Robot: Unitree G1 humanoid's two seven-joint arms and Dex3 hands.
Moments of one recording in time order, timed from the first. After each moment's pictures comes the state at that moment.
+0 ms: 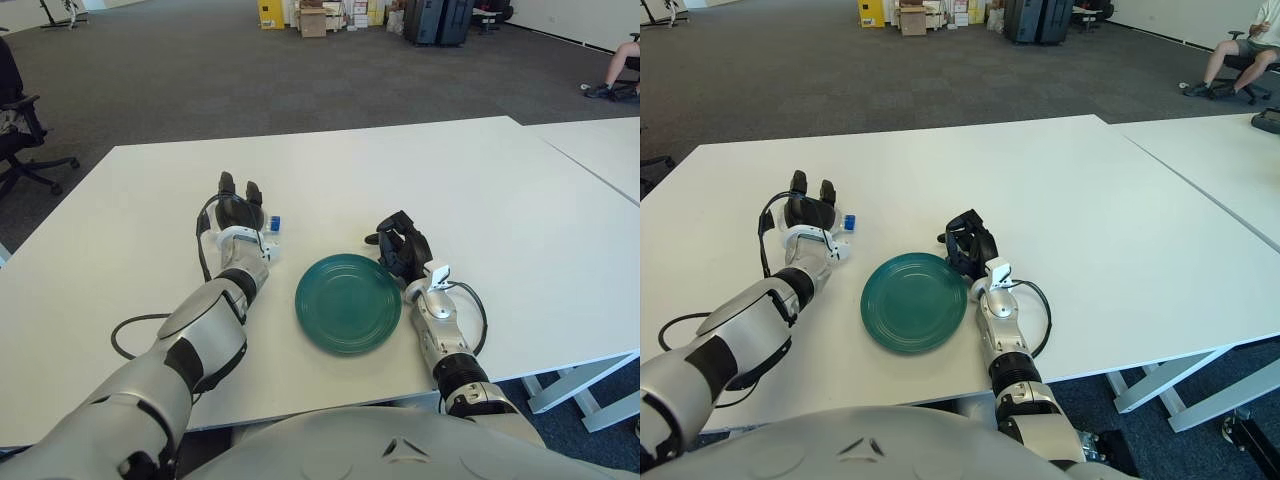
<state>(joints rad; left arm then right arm) -0.71 0.16 -0.88 1.35 1.05 0.51 0.28 -0.16 0.10 -0.01 0.71 0.02 -0.46 0.08</state>
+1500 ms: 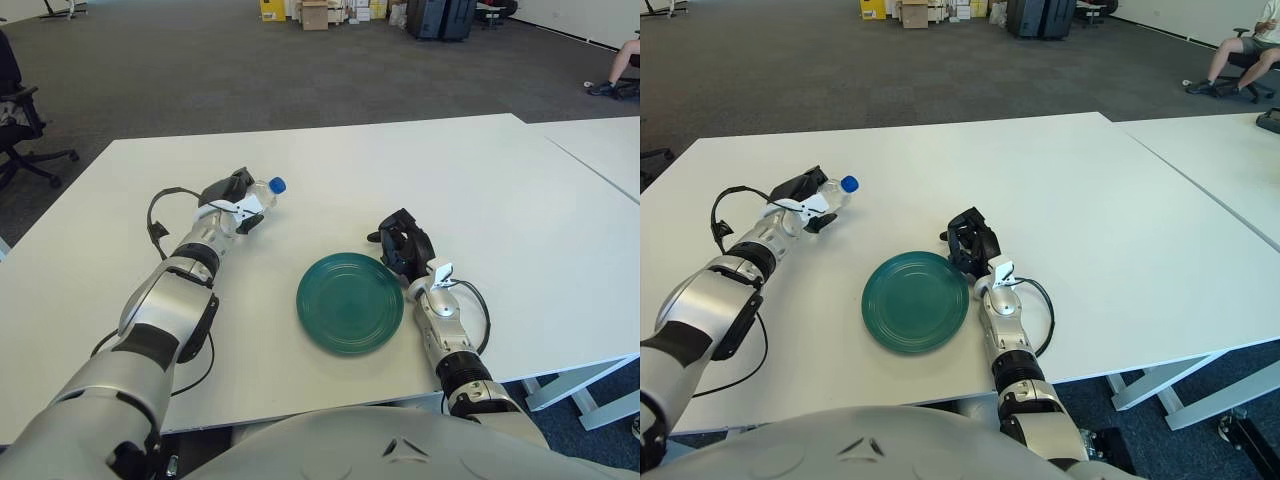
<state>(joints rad) -0.80 0.29 -0.31 1.33 0.50 -0.17 0.32 -0.17 0.09 -0.02 0.71 0.02 -0.45 0.09</state>
